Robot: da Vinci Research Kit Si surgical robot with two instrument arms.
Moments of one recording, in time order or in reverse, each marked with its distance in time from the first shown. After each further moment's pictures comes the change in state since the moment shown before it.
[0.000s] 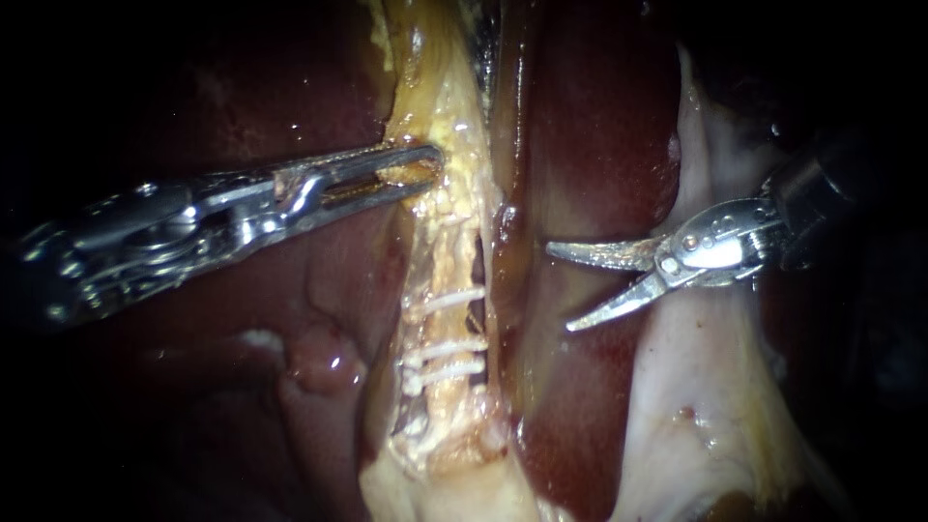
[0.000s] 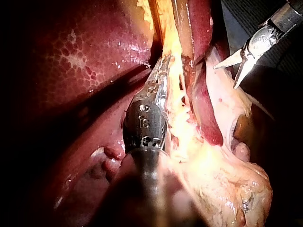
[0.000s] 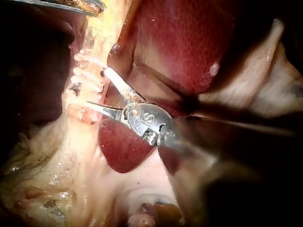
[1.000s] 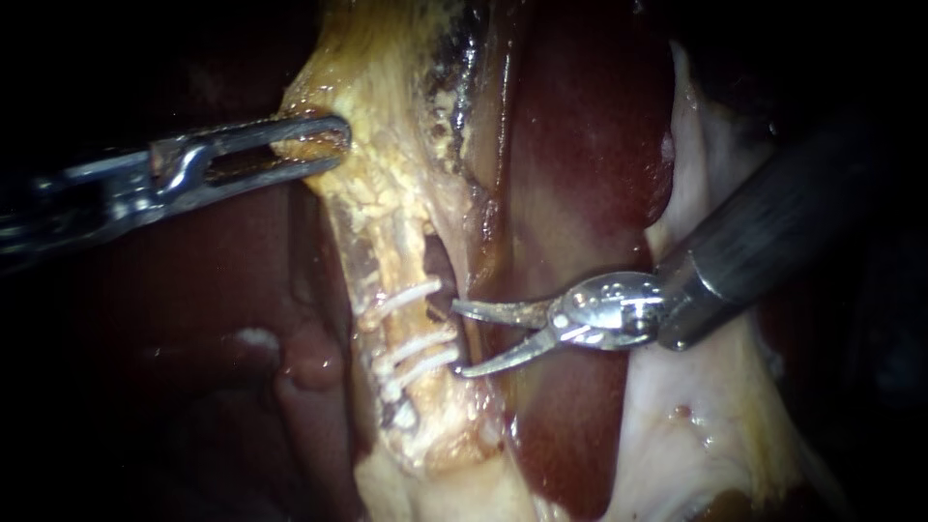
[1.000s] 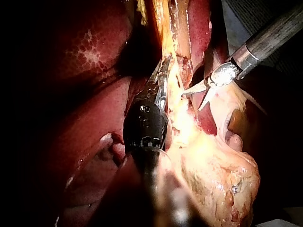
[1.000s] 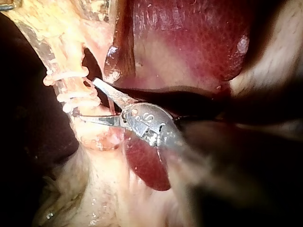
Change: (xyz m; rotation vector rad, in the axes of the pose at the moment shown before) right arm -0.006 -0.002 0.013 0.222 -0.037 0.212; left arm -0.006 -0.001 -0.012 0.011 -0.067 -0.024
